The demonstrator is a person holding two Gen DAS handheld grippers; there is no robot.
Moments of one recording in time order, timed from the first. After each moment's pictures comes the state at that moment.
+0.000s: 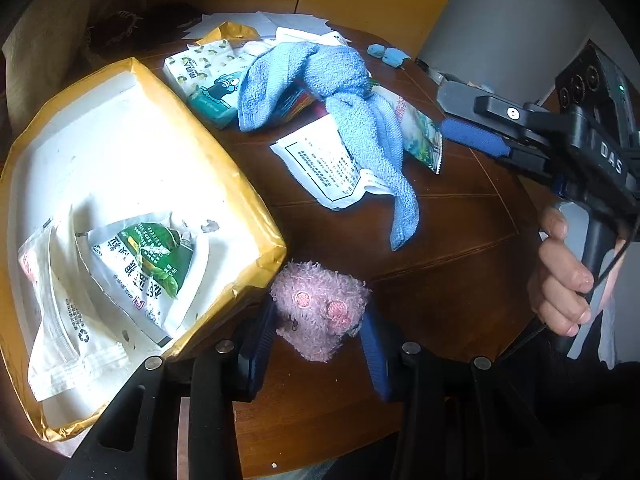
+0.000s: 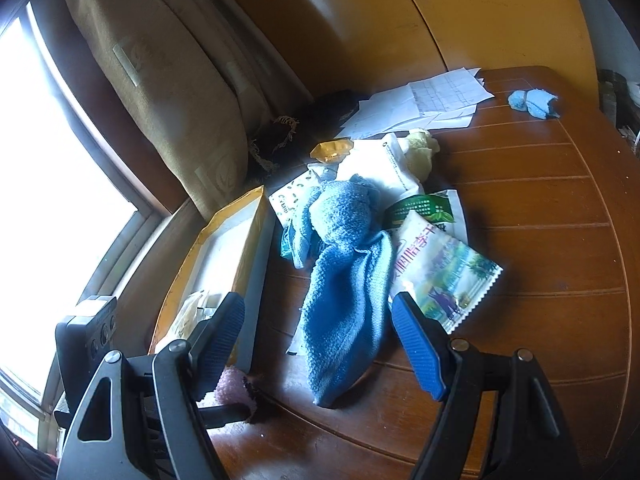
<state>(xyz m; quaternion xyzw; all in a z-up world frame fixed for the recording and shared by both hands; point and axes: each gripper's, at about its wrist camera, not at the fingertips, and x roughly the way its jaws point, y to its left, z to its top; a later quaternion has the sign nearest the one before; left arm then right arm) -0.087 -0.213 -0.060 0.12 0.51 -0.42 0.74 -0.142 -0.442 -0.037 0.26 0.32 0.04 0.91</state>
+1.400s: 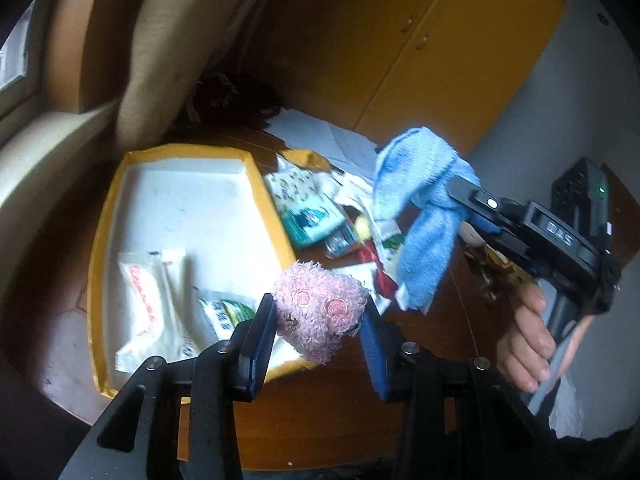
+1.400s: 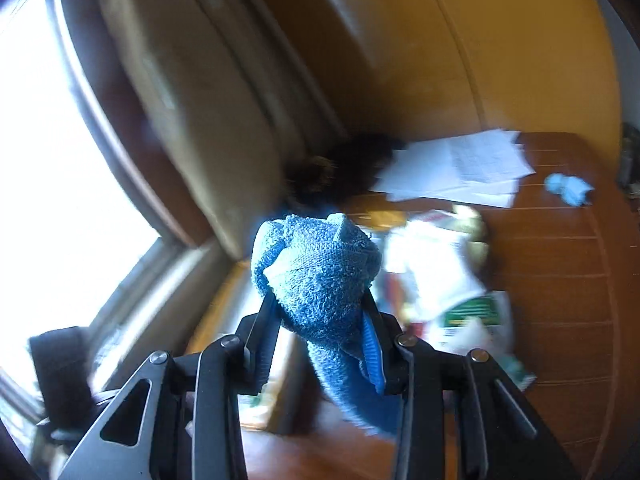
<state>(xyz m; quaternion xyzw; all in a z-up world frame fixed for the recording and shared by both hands) -0.052 -0.123 0.032 -0.07 0.42 -0.36 0.83 -0.099 -0.415 0.051 0.23 0.28 0.06 0.93</state>
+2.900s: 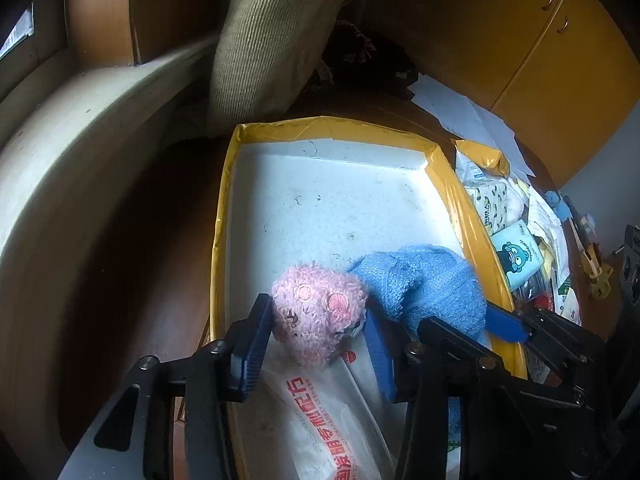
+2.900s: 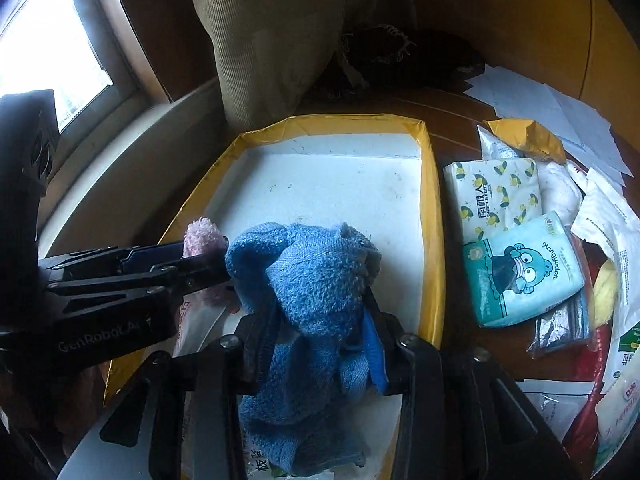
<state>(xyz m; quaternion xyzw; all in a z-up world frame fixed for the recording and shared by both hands) 0.100 -0.112 -0.054 0.00 0.51 -0.21 0.83 0.048 -0.268 -0.059 0.08 0.46 0.06 0.88</state>
